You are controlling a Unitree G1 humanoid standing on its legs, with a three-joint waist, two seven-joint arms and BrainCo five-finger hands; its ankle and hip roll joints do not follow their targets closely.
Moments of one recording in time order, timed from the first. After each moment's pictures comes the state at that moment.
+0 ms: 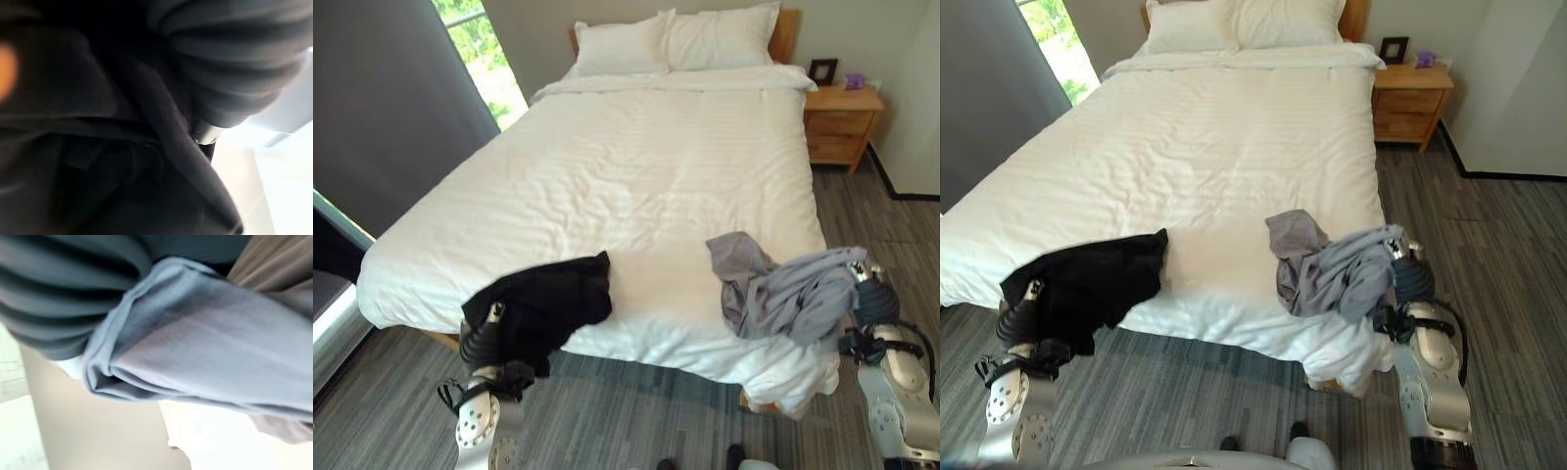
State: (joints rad) left arm 0.28 0.14 0.28 -0.14 -0.50 -0.06 0.15; right arm 0.13 -0.33 -0.22 -0.14 0.47 0.03 -0.01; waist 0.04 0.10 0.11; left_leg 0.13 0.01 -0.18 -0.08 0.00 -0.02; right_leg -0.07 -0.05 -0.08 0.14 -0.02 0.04
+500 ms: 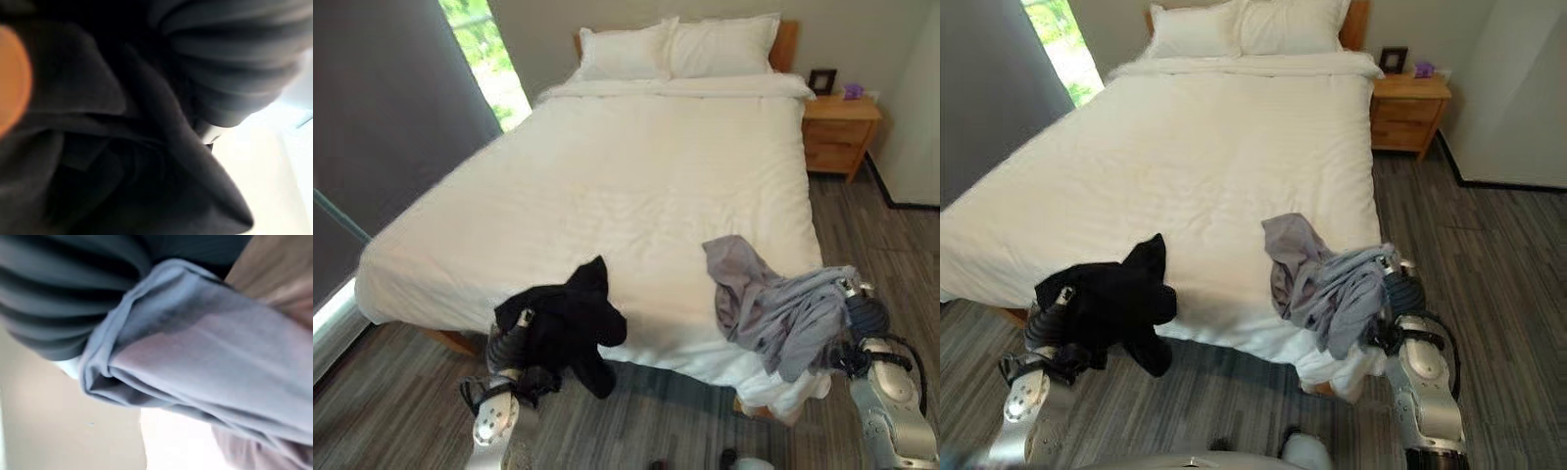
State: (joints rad) left arm 0.23 0.22 0.17 -0.09 -0.45 -0.04 0.23; right arm 0.12 -0.32 -0.21 -0.06 0.39 0.02 -0.15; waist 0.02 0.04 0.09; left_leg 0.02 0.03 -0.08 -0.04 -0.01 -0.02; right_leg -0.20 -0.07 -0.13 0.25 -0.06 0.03
